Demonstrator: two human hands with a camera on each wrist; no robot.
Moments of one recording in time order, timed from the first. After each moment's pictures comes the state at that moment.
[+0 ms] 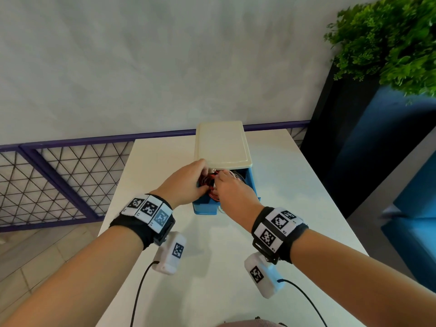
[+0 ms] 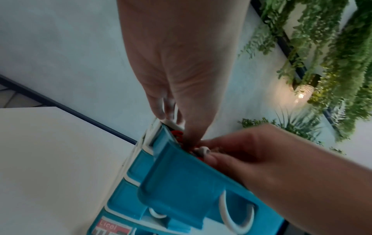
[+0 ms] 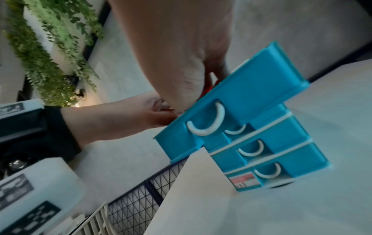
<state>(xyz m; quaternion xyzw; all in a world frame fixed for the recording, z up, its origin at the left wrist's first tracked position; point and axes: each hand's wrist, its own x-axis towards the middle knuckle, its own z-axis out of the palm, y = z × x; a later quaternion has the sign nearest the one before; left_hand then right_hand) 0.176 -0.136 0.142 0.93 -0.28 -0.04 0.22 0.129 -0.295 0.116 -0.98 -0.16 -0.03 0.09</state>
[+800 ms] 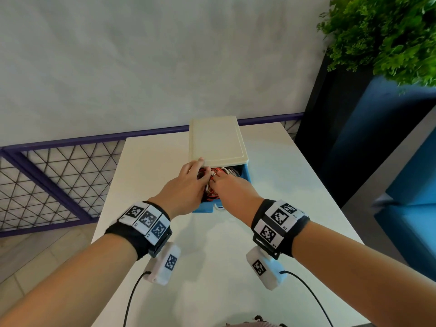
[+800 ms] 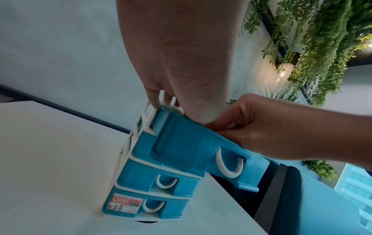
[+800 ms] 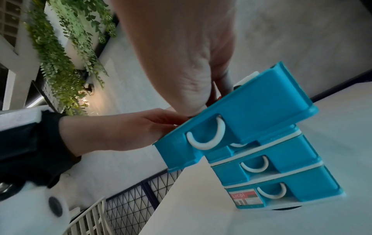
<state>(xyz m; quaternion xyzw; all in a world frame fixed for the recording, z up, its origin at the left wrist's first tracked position) 0.169 -0.139 0.123 0.95 -0.32 0.00 0.01 0.133 -0.297 0.125 -0.98 -0.17 0.01 0.00</state>
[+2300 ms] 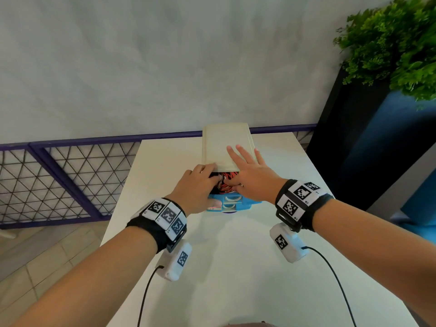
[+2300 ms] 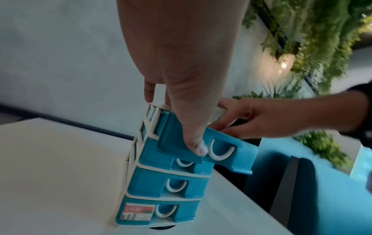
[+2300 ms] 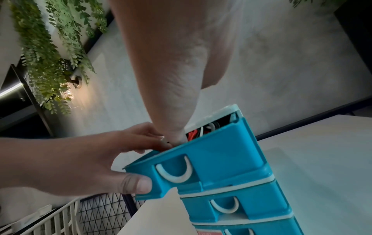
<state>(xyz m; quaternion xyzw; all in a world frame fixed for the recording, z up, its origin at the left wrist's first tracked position) 0.173 -0.144 0.129 0.95 -0.31 0.01 -0.03 0.162 -0.336 0.141 -0.97 -0.24 -0.01 -0.09</state>
